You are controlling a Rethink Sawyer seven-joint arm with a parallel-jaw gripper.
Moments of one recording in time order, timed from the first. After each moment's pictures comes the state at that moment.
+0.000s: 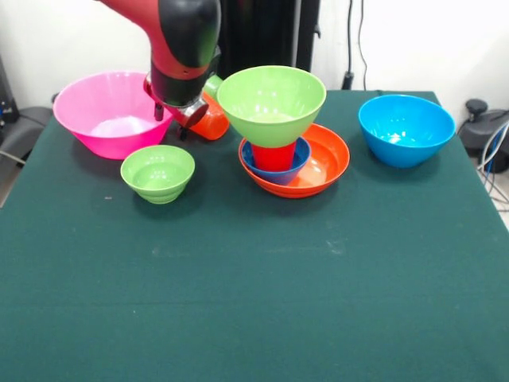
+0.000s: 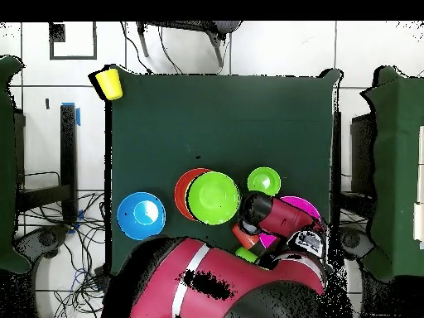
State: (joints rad) arm -0.23 -0.28 -0.38 1.70 0.08 0.45 1.97
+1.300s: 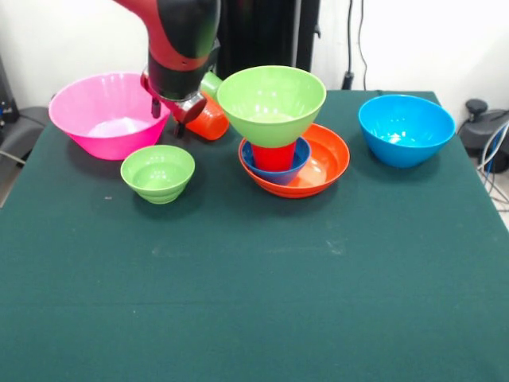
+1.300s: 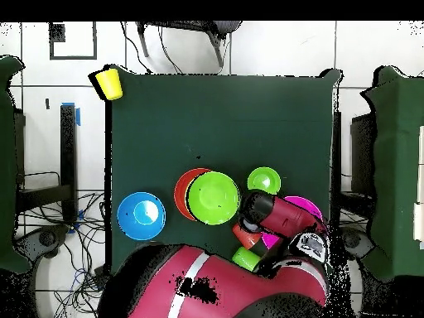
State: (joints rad) arm -0.23 -0.33 -0.38 1.71 0.08 0.45 1.97
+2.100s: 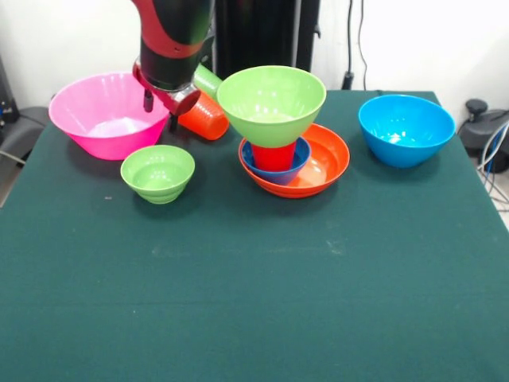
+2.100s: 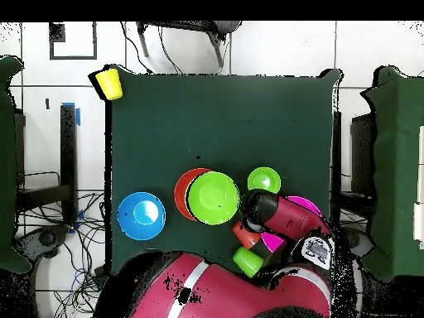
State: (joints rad) arm -0.23 -0.36 -0.40 1.71 0.08 0.45 1.97
